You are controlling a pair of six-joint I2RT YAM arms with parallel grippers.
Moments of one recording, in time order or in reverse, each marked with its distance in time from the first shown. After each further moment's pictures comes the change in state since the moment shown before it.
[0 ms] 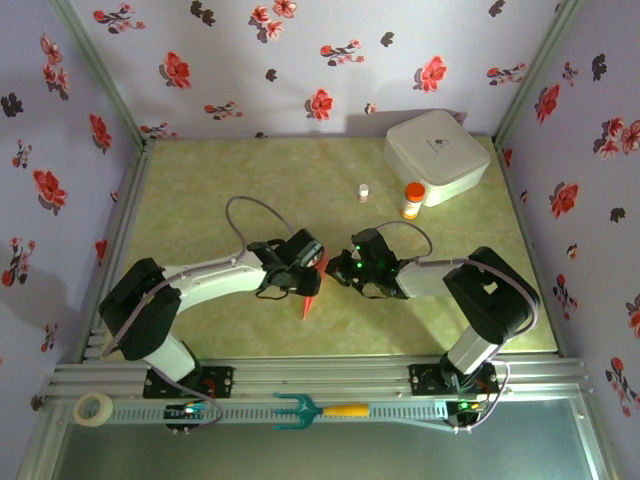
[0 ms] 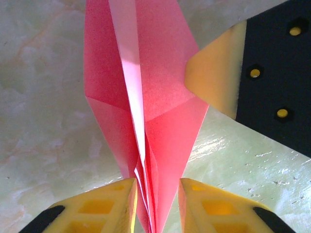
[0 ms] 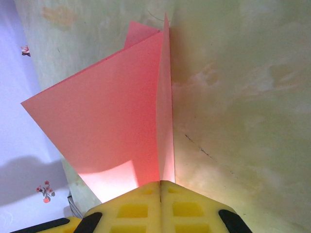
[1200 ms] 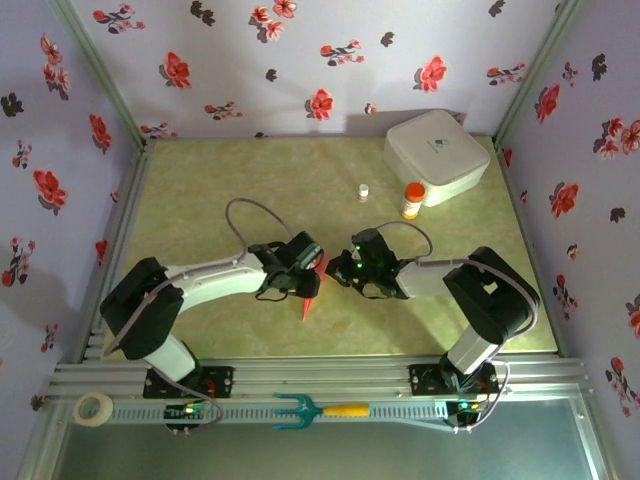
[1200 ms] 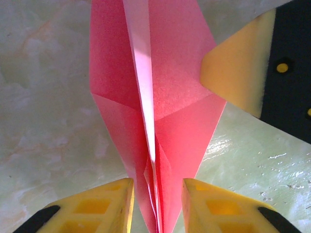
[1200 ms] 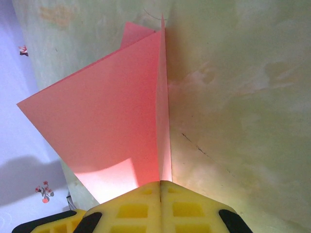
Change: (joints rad) left arm -0.002 0.009 -0.023 0.018 -0.016 -0.007; right arm 0.000 0.000 0.000 -0.007 0.000 0.000
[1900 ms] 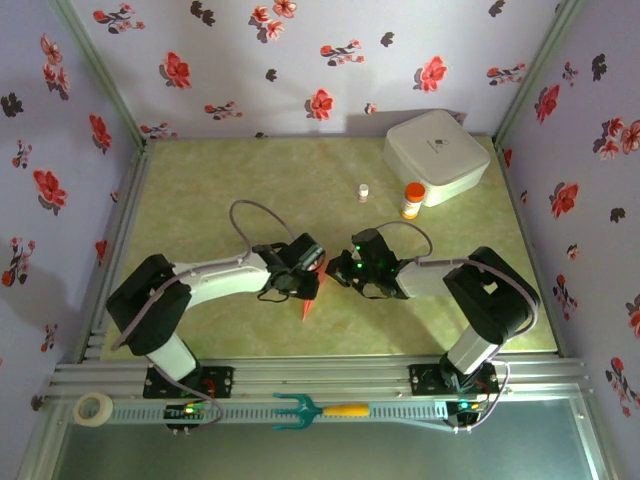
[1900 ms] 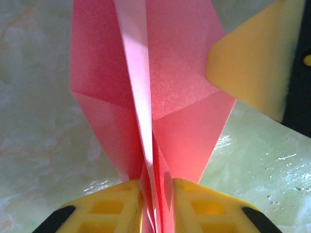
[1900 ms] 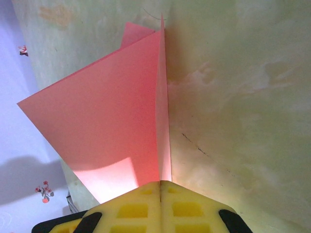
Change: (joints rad) left arm 0.000 0.039 0.001 0.011 0.019 0.000; right arm 0.000 0.000 0.000 0.000 0.000 0.000
